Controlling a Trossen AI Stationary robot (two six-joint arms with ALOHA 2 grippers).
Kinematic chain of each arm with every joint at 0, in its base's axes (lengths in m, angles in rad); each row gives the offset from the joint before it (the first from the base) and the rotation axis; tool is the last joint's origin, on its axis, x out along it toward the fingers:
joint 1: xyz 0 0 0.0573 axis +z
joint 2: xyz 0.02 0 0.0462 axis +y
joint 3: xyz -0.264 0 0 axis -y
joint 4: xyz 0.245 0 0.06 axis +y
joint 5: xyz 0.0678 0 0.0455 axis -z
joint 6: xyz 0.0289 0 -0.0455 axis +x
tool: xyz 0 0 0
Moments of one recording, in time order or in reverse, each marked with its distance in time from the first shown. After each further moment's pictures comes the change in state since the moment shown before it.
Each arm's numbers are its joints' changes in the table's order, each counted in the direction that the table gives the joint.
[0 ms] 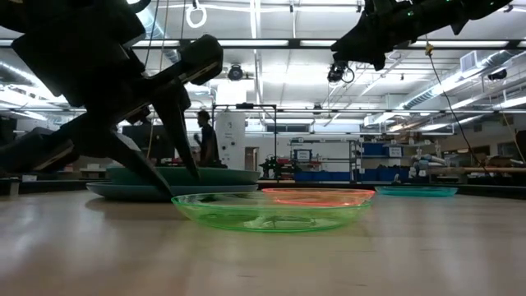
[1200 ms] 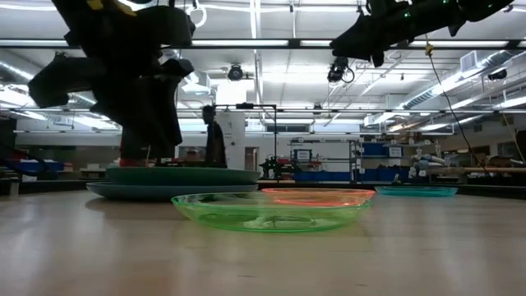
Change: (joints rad) left arm 0.097 -0.207 0.001 0.342 -0.035 -0.932; right arm -0.056 0.000 0.000 -0.067 -0.009 -0.039
